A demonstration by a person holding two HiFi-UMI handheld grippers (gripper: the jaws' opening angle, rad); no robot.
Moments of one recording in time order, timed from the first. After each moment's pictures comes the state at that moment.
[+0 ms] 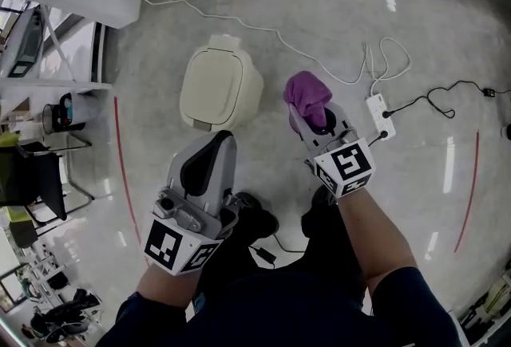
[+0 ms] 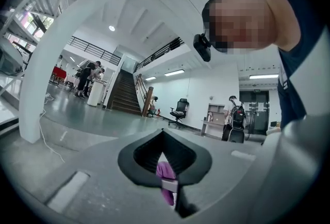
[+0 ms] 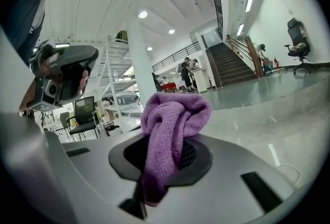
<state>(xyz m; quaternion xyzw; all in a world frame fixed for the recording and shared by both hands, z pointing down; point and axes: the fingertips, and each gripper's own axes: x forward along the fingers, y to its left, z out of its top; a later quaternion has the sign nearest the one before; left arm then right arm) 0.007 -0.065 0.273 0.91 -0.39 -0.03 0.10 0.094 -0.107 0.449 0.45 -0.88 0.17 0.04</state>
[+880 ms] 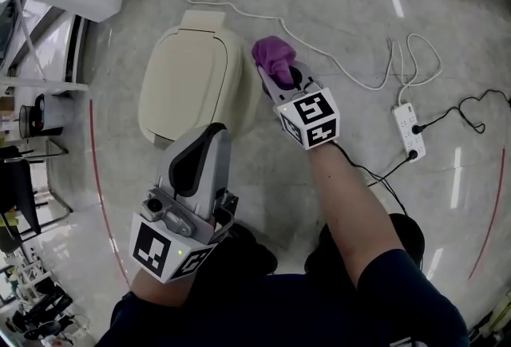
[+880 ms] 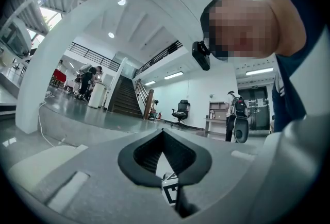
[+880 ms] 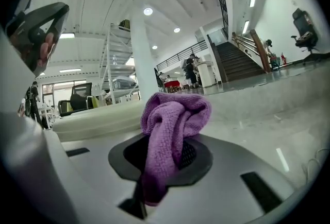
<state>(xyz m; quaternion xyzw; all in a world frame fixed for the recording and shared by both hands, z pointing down) -0.015 -0.104 0.489 0.92 -0.39 -0.06 0.07 0.018 -0.237 0.707 0.44 -0.89 0.14 0.04</state>
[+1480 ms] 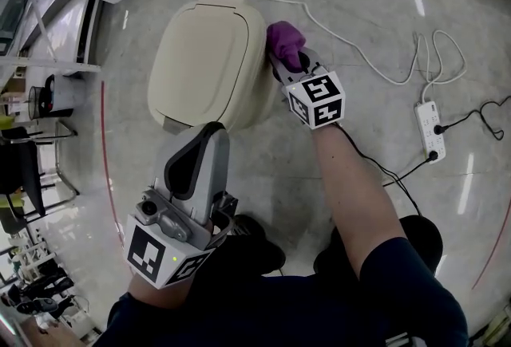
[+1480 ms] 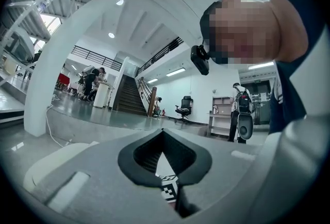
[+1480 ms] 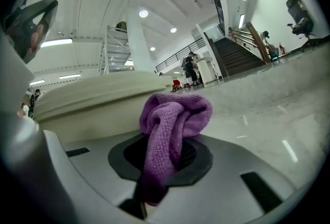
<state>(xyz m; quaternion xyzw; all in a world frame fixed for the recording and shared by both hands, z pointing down) -0.046 -0.090 0.506 0.91 -0.41 -0.03 0.06 -0.021 -0.254 0.766 0.42 -0.89 0.17 0.02</state>
